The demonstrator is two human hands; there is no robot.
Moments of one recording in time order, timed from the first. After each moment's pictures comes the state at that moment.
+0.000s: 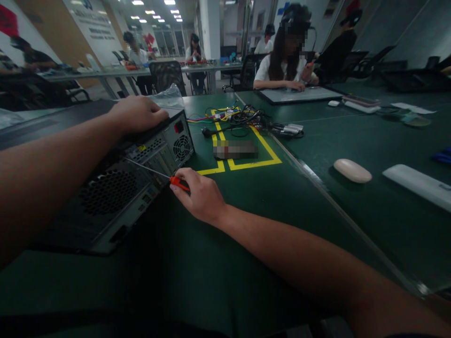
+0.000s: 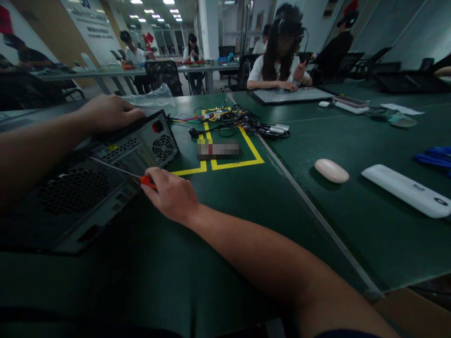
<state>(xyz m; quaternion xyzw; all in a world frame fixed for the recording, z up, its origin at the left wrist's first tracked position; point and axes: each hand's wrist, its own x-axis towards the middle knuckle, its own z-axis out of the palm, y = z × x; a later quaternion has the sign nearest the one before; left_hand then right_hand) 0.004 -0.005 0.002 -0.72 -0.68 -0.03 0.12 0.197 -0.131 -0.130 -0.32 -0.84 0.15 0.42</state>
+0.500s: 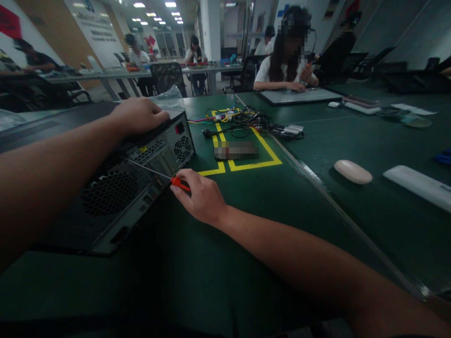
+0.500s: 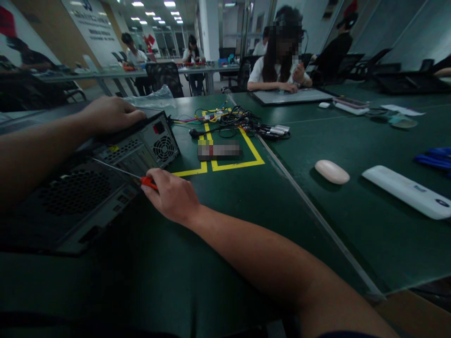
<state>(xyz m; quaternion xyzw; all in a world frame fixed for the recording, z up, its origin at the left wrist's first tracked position) 0.004 -0.006 0.002 -0.72 -0.68 -0.03 0.10 0.196 -0.131 -0.130 -0.32 -0.84 0.14 0.42</state>
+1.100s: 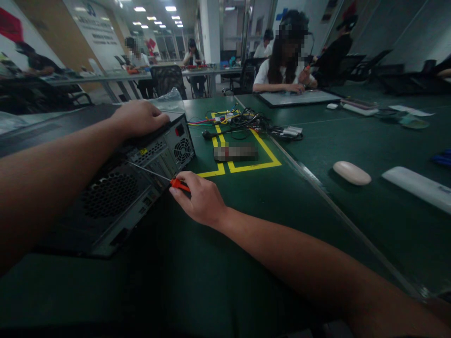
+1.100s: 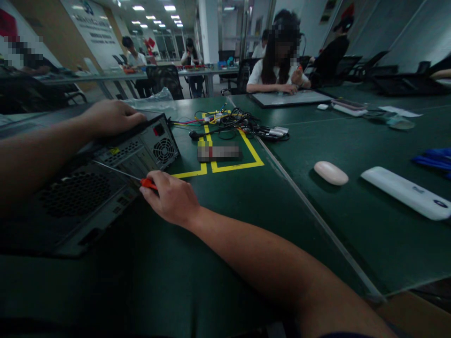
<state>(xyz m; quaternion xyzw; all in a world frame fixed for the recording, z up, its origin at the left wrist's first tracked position) 0.007 -0.009 0.004 -0.73 -0.67 -0.01 0.13 0.196 -0.132 -0.129 -0.33 -0.83 0.15 0.42</state>
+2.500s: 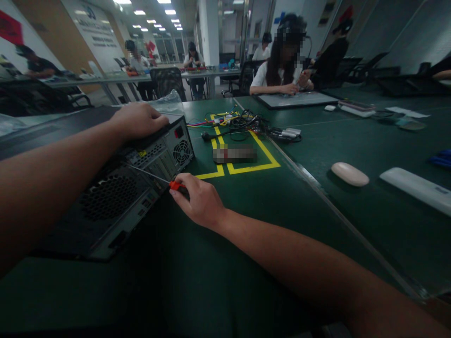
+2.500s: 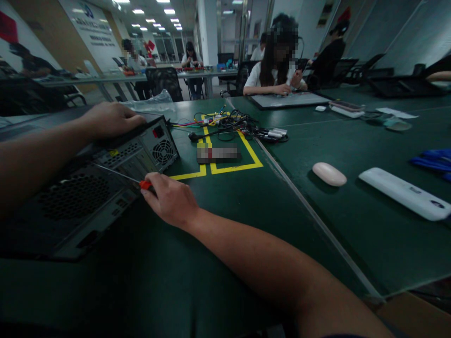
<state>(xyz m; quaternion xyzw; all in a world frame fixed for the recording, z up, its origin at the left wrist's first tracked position) 0.009 -0.010 0.004 -0.73 -0.67 -0.02 0.13 0.196 -0.132 -0.131 -0.32 -0.84 0.15 0.42</state>
